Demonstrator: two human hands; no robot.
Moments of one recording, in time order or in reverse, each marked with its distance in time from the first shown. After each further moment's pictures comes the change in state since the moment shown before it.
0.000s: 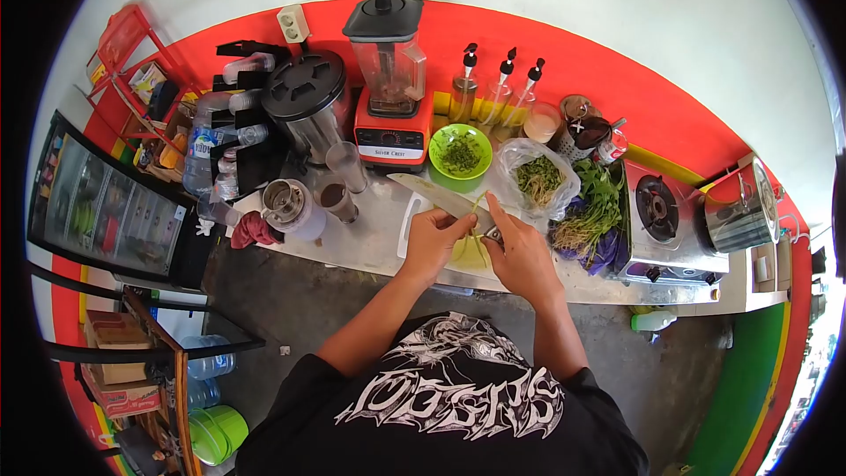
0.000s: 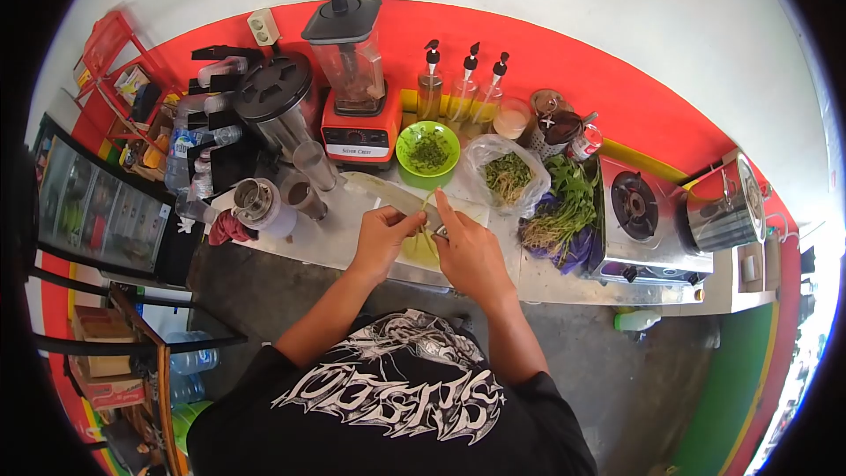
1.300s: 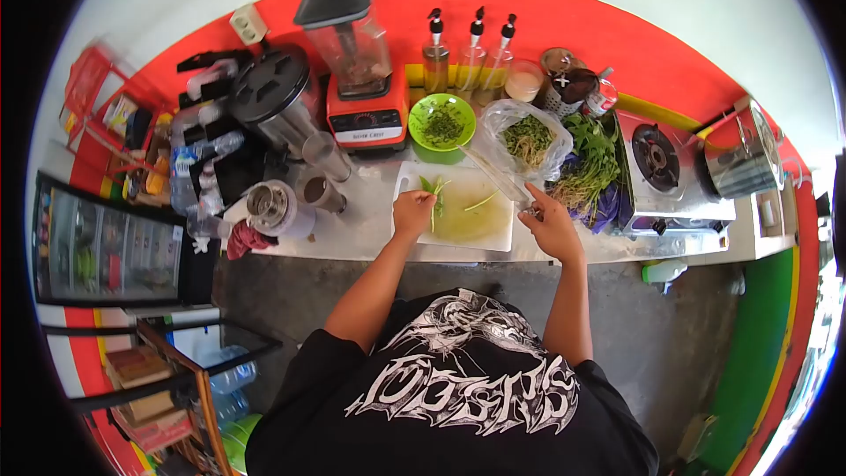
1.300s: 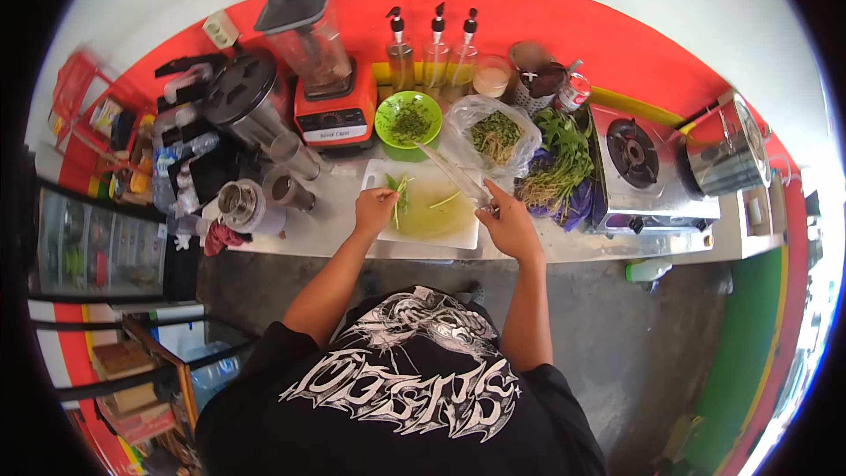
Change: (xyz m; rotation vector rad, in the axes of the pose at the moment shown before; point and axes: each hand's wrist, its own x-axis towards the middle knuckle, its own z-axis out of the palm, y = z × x) left_hand 0.091 -0.155 -0.072 0.731 0.124 0.004; right_hand -0.047 0.119 0.019 0.265 0.019 0.491
